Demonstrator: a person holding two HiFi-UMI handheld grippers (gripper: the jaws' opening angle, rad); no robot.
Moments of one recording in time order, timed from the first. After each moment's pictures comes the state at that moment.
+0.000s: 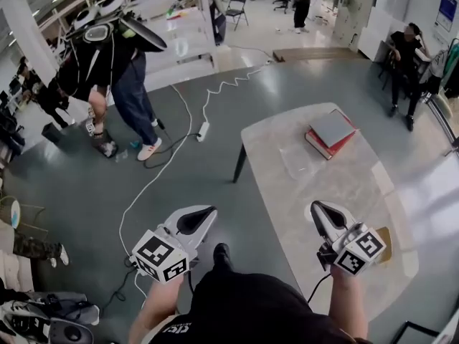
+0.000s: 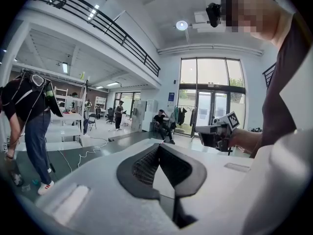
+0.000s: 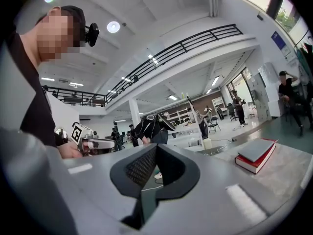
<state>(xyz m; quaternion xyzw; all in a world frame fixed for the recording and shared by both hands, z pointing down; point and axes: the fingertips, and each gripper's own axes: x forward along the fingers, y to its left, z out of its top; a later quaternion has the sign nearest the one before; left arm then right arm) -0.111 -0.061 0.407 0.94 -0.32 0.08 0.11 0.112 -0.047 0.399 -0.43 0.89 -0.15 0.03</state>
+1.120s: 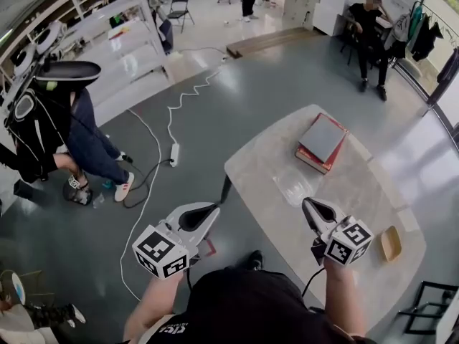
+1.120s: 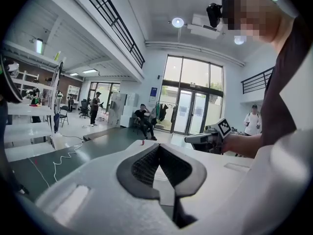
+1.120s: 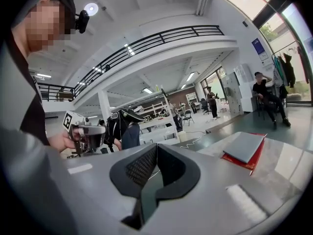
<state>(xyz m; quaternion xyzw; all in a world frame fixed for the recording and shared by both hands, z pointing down) -0.087 -0.271 0.420 0.97 -0.16 0.09 0.13 0.115 -0.215 0.460 -0.56 0.80 -0.20 -0.01</state>
